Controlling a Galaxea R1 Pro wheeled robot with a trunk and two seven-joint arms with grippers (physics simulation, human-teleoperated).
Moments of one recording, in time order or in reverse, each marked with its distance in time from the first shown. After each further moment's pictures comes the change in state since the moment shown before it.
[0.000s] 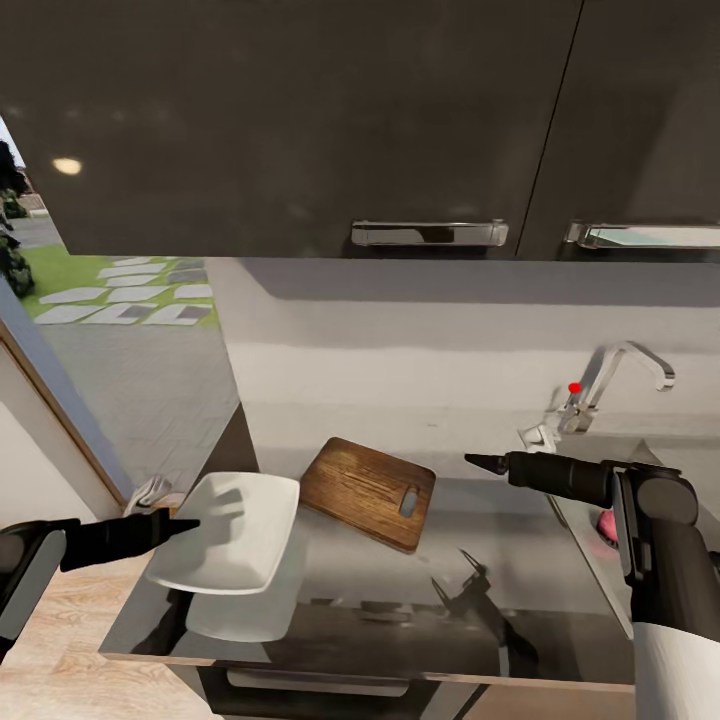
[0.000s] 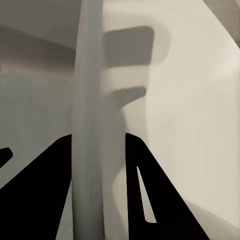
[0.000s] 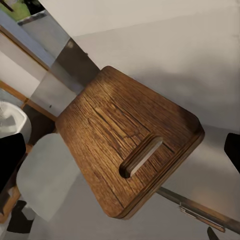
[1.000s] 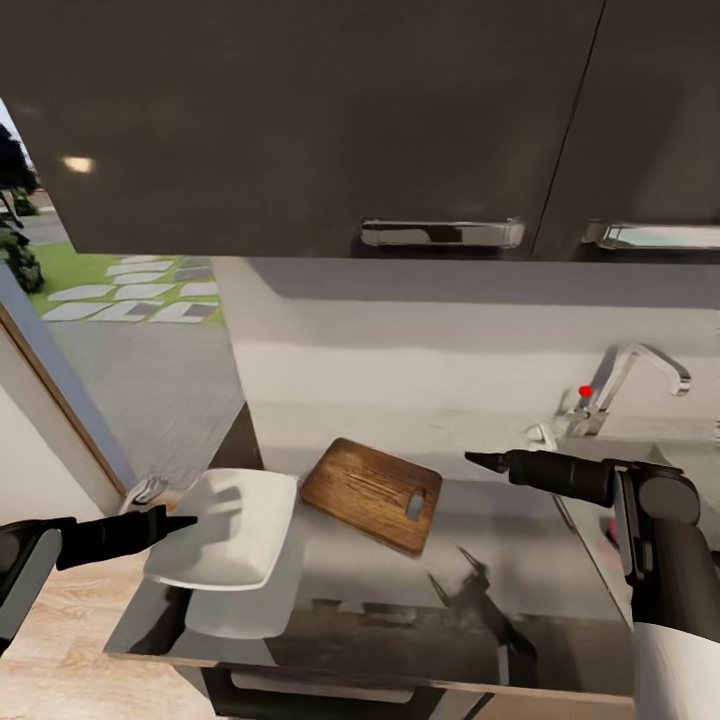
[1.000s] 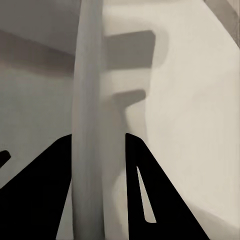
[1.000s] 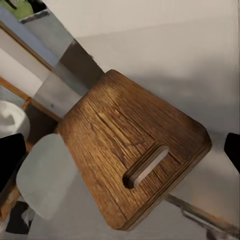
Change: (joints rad) left arm 0.000 0.000 0.018 -0.010 -0.006 0.001 -0.006; right arm 0.000 0.001 0.000 -0.015 -0.002 0.000 0.000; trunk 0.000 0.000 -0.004
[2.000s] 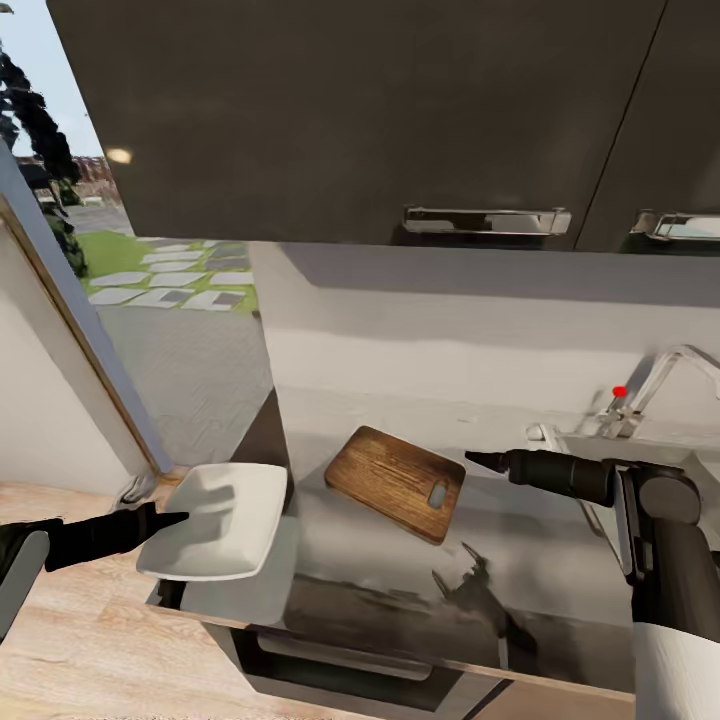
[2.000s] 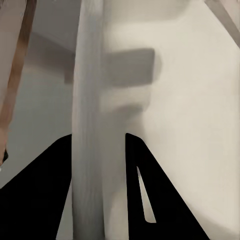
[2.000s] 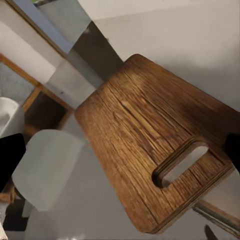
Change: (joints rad) left arm 0.001 0.002 0.054 0.018 0.018 0.000 -0.001; right arm 0.000 0.001 0.000 -0.007 0.004 0.000 0.000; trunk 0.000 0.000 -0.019
